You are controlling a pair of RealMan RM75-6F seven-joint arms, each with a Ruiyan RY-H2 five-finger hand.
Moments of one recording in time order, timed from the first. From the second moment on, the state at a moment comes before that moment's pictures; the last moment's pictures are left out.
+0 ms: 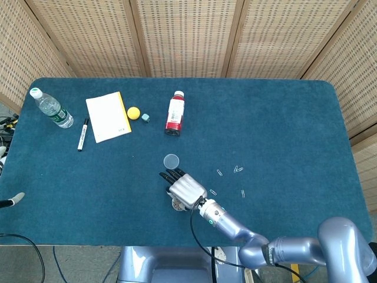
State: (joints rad) left arm -0.13 -0.89 -0.11 -1.88 1.25 1.41 0.11; right arm 0.93 -1.70 0.15 -1.56 -1.13 0.88 -0.57
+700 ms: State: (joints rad) left arm -0.12 -0.89 -0.10 -1.89 1.29 1.42 0.12; right arm 0.71 -1.34 0.07 -1.59 -1.37 1.11 -0.35
